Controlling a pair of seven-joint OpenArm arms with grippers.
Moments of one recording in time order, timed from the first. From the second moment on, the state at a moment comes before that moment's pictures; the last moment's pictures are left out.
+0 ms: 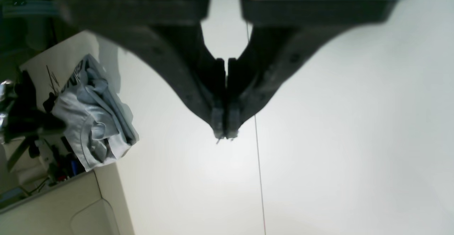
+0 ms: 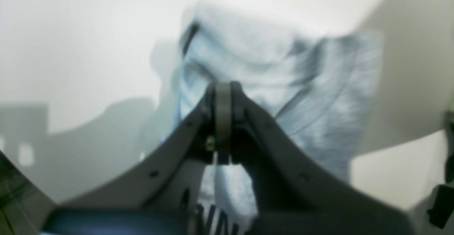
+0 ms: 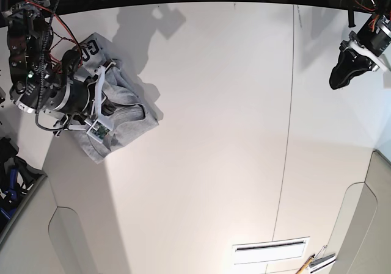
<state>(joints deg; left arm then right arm) 23.2 -11.2 -48.8 103.3 -69.3 -34.6 65.4 -1.0 24.8 -6.6 111.7 24.7 36.2 -70.9</state>
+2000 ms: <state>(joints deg) 23.2 -11.2 -48.8 103.3 -69.3 -34.5 65.4 -6.5 14.8 26.4 91.3 24.8 17.8 -68.6</state>
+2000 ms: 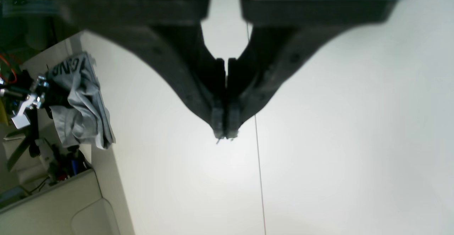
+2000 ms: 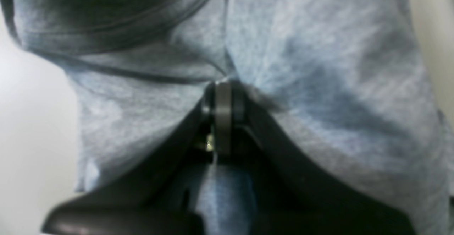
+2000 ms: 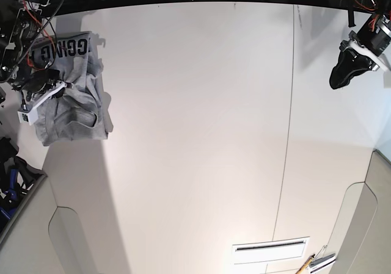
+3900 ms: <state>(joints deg) 52.6 -32.3 -4.0 66.1 -31.3 -35.0 35.6 -40.5 31.4 -9.8 71.0 31.2 33.1 -61.8</state>
